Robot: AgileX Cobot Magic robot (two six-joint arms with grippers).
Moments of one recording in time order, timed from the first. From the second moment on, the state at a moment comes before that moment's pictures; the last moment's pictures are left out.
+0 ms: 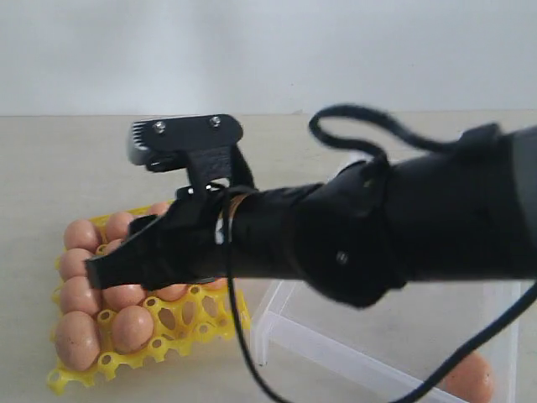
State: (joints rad) left arm 0.06 0.00 0.00 0.04 0.26 -0.08; right arm 0.86 1.68 -0.96 0.20 -0.03 0.20
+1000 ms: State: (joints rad) left arm 0.06 0.00 0.00 0.04 0.26 -0.08; right arm 0.42 1.79 -1.17 -0.12 1.21 -0.04
